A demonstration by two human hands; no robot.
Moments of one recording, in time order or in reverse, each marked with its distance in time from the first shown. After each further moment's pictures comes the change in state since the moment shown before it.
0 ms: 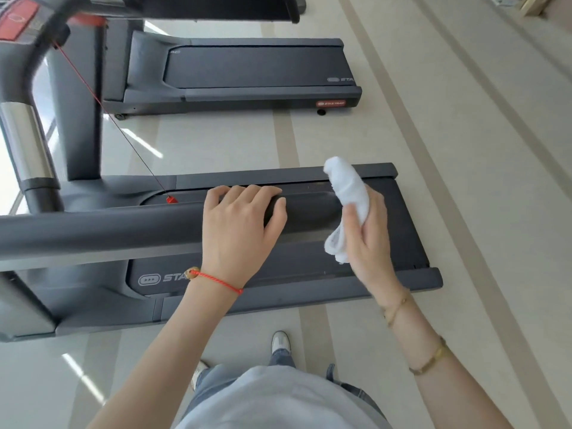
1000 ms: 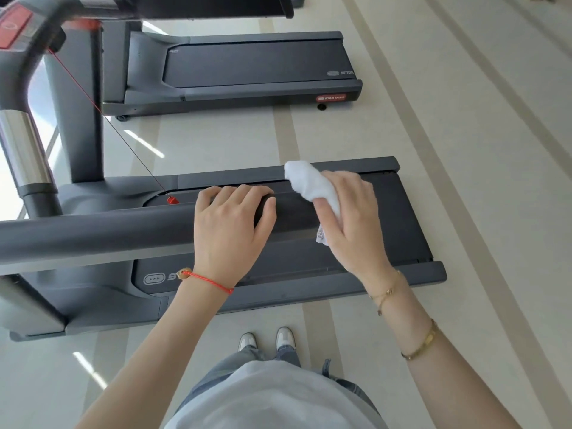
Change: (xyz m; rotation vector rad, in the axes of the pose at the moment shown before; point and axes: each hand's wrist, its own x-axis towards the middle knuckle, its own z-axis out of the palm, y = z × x) left_hand -0.001 0.001 0.000 0.042 0.020 0.030; right_hand 0.003 -0.011 0.002 -0.440 -0.079 -0.196
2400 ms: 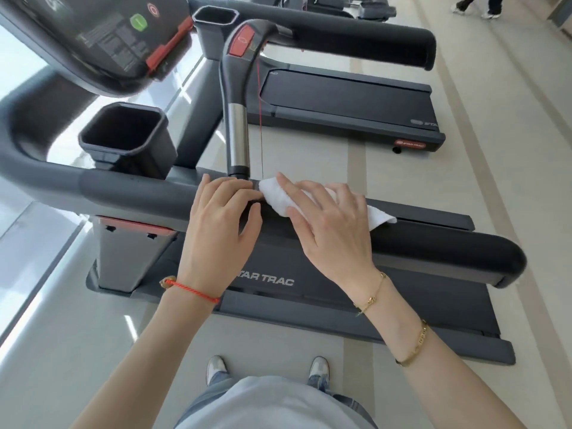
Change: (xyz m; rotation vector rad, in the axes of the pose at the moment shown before) left_hand -0.075 -0.224 -0.107 -0.150 0.143 -0.195; right_hand 0.027 -0.227 0.151 -0.343 -0.164 -0.403
